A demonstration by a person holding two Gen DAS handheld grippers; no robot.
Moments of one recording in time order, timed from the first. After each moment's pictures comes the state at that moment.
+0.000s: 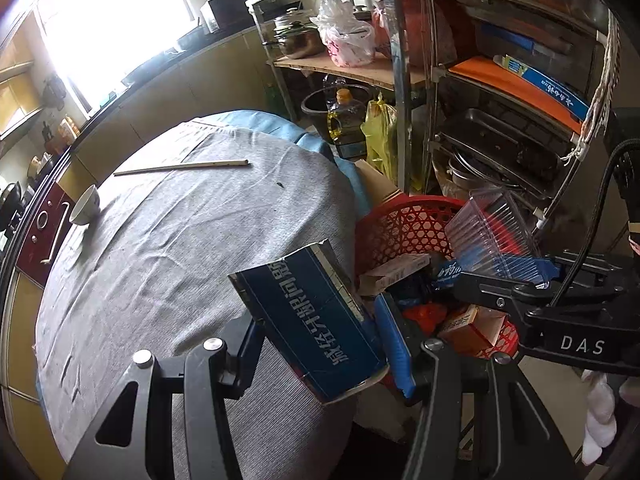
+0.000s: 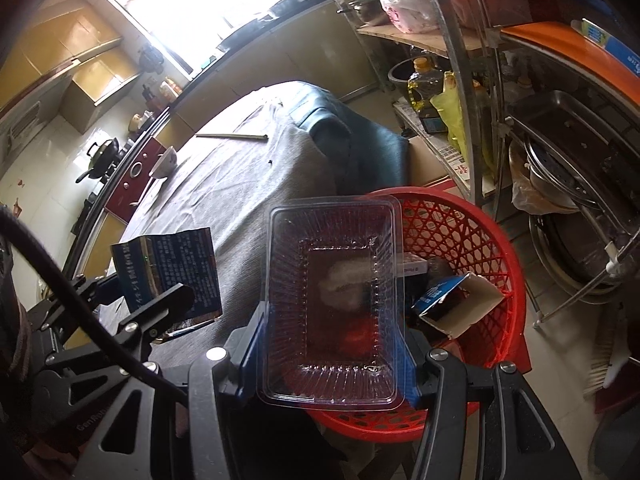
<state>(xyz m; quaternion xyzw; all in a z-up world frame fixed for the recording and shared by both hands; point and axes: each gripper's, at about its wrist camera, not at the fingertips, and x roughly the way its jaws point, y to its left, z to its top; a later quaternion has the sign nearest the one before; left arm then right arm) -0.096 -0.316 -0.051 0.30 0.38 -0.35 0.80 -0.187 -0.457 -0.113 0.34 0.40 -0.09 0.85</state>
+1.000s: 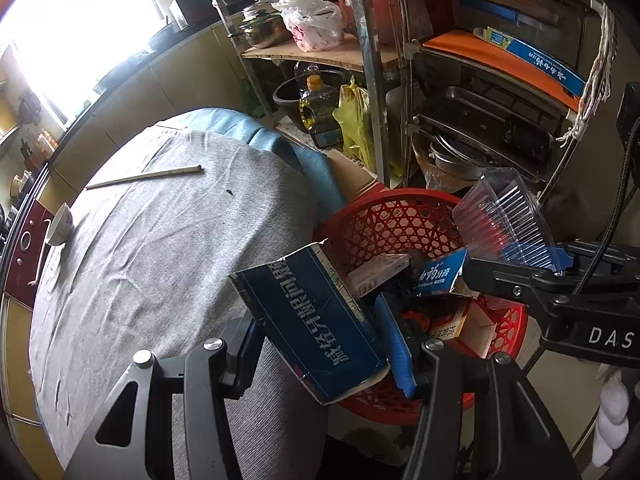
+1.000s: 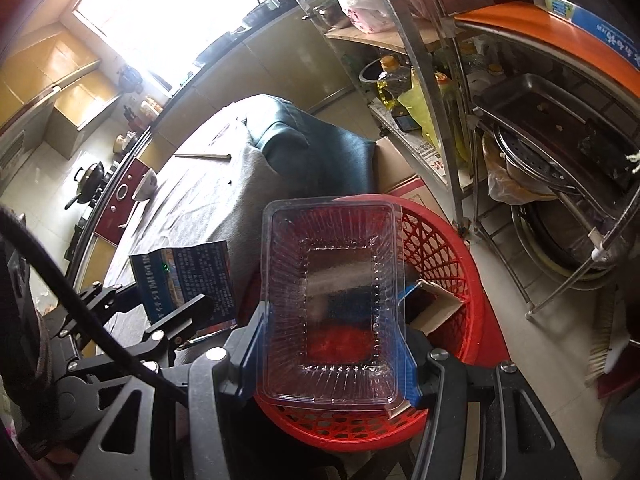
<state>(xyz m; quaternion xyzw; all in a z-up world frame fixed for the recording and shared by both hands) -0.098 -0.364 -0.077 0.33 0.39 -0.37 0.78 -0.204 -0.493 -0.128 0.38 0.39 -0.12 0.83</state>
